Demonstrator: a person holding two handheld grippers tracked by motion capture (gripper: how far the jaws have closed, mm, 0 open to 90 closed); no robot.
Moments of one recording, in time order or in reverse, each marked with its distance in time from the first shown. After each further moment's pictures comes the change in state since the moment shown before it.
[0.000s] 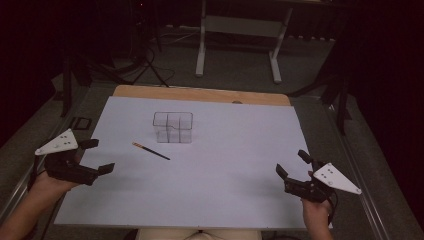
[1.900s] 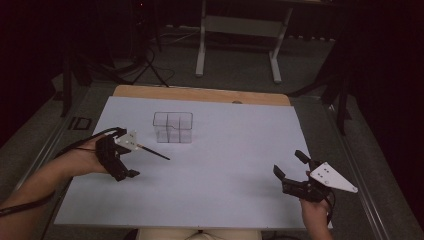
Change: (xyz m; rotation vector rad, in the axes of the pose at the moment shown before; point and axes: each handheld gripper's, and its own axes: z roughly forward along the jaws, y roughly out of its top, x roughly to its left) left arm -0.018 0.055 0.091 0.563 -0.184 0.474; right arm 0.002 -0.002 0.004 0.020 0.027 -0.018
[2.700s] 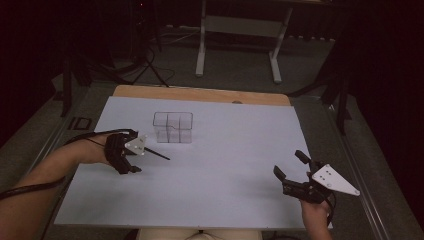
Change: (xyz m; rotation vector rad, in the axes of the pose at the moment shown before) left arm 0.013 0.009 0.023 0.107 -0.048 0.249; right arm 0.002 -0.001 -0.003 -0.047 0.015 0.003
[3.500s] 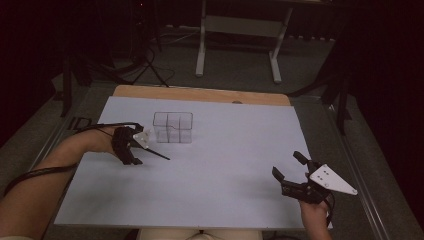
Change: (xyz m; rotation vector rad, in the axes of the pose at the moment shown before) left arm 0.037 -0.008 0.030 0.069 -0.043 0.012; right arm 0.002 -0.003 0.002 0.025 0.009 0.000
